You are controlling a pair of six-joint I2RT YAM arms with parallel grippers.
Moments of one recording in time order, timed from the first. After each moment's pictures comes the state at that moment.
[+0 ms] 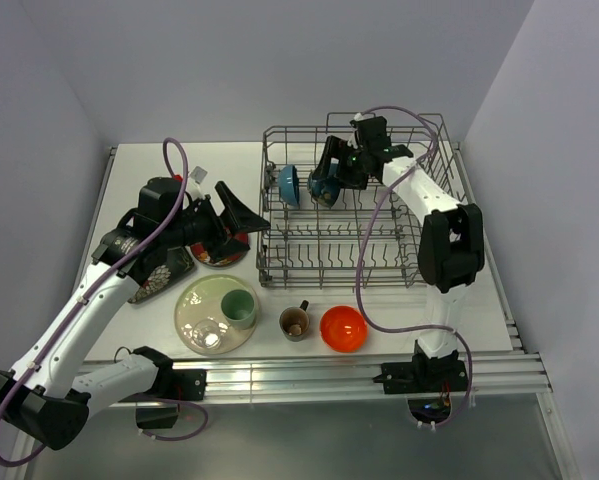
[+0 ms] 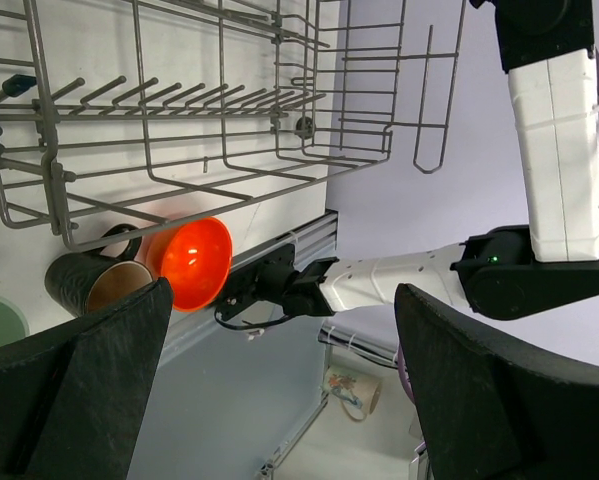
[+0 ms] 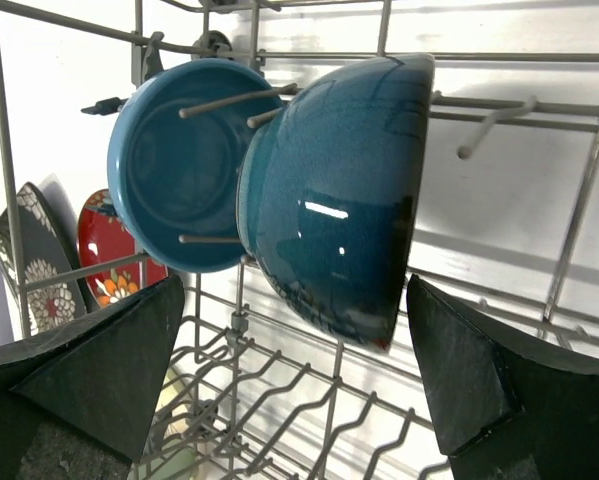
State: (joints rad) left arm -0.47 1.05 1.14 -0.61 0.45 -1.07; right arm 0.26 1.97 1.69 -0.50 -0.31 0.48
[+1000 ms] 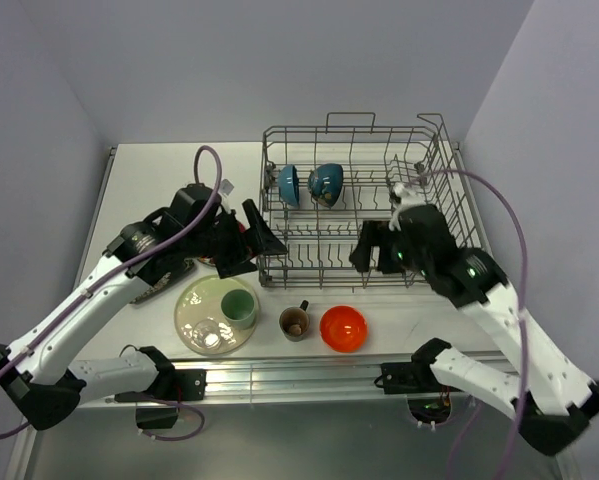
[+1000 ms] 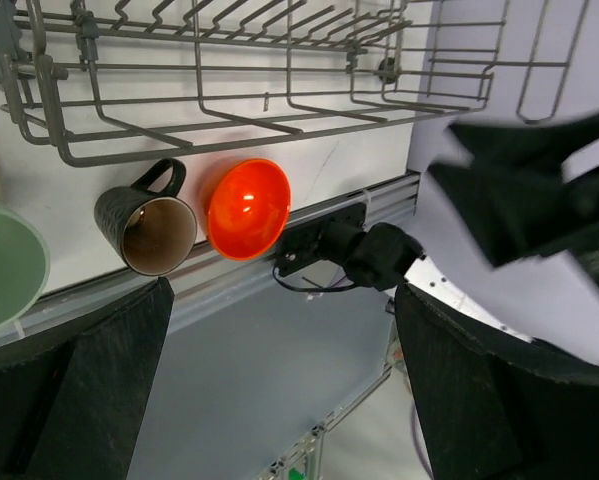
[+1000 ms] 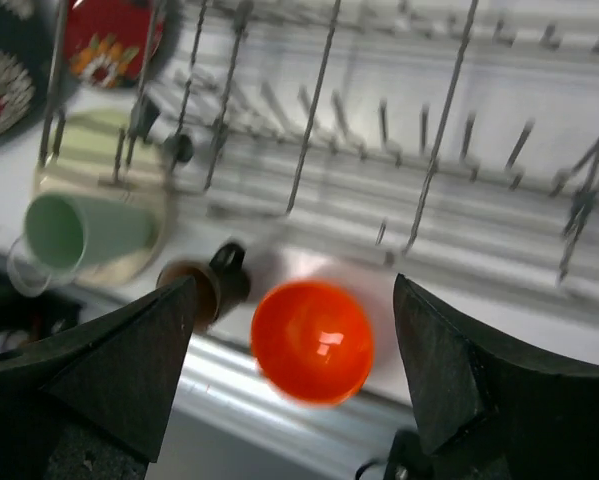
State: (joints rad) left arm -0.72 1.15 1.29 -0.86 0.22 -1.05; right arm 0.54 0.99 1.15 -0.88 0.07 0.46
